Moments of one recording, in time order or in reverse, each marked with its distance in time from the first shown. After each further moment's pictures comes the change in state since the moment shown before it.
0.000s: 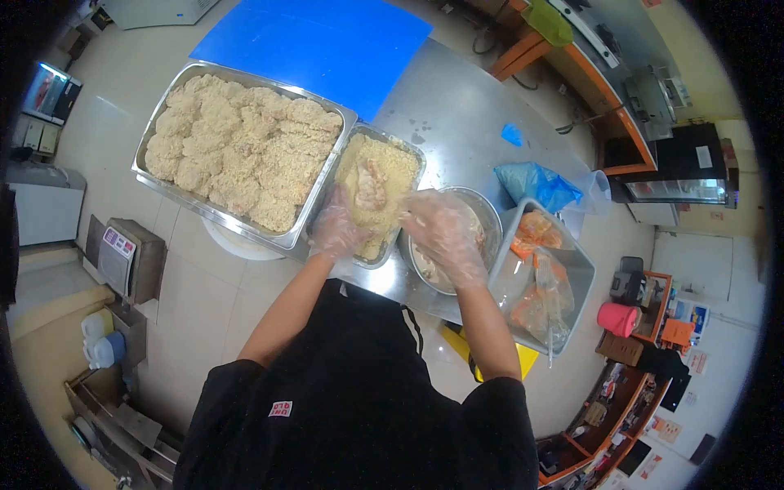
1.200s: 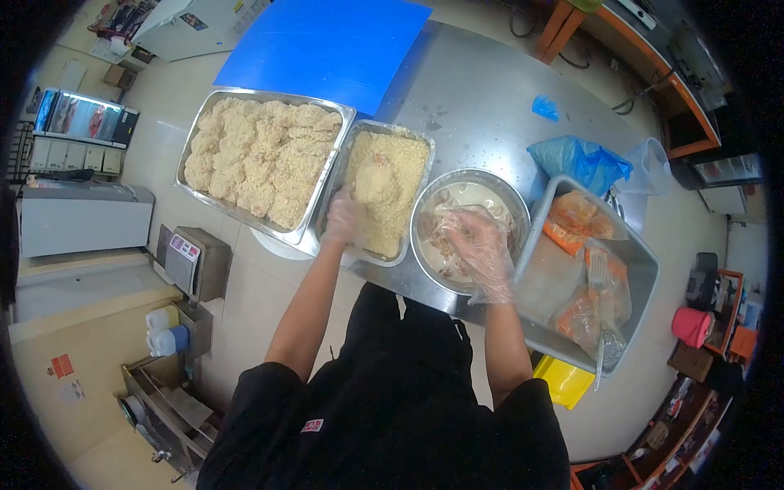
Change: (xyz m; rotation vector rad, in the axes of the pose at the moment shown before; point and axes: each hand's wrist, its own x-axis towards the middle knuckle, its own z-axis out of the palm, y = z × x) left_hand 0.041 -0.036 0.044 0.036 0.202 -0.161; right_hand -0.086 0.083 0.018 0.544 0.076 0.349
